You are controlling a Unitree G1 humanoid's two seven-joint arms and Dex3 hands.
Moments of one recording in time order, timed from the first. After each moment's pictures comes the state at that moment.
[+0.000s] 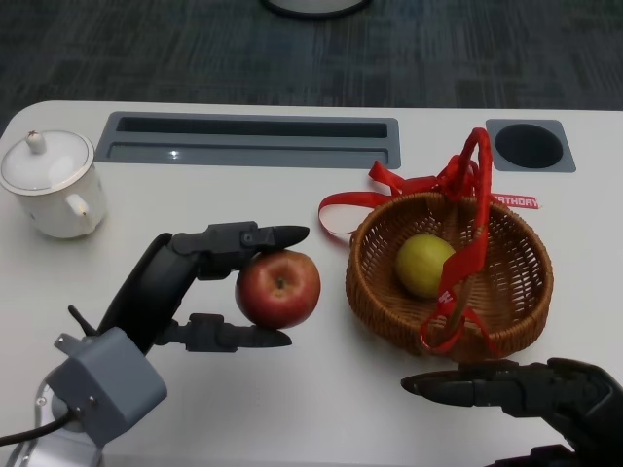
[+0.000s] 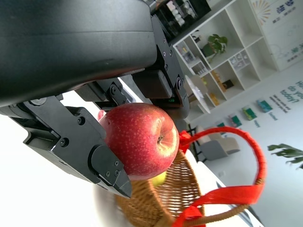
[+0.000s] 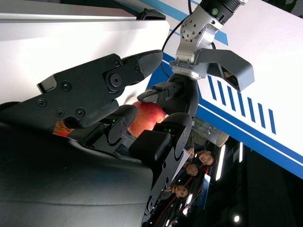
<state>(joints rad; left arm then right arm) -0.23 0.20 -0.11 0.33 0.06 -0.60 -0.20 0.09 -0.20 0.13 0.22 0.31 -0.97 0.69</state>
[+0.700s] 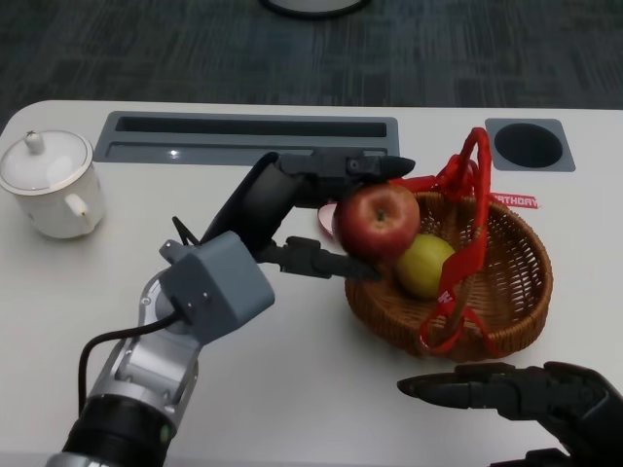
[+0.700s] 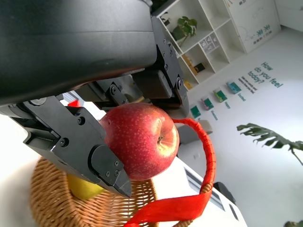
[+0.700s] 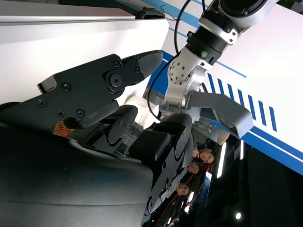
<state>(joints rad) -0.55 0.03 -0.18 0.55 0.14 -0.58 -0.21 0.10 -0.18 0.13 0.22 0.30 -0.97 0.67</state>
